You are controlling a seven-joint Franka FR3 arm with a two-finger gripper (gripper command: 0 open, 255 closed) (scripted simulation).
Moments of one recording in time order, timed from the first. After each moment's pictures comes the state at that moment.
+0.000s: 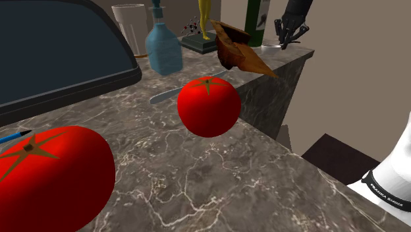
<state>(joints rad) 0.40 -0.28 -0.47 -1.99 -0.09 1.85 -1.65</state>
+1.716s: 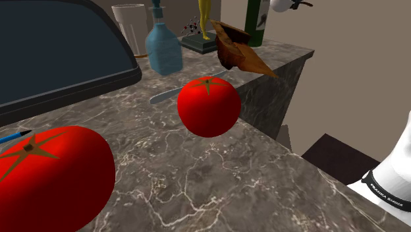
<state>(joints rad) 0.42 -0.17 -0.48 -1.52 -0.04 1.48 -1.69</state>
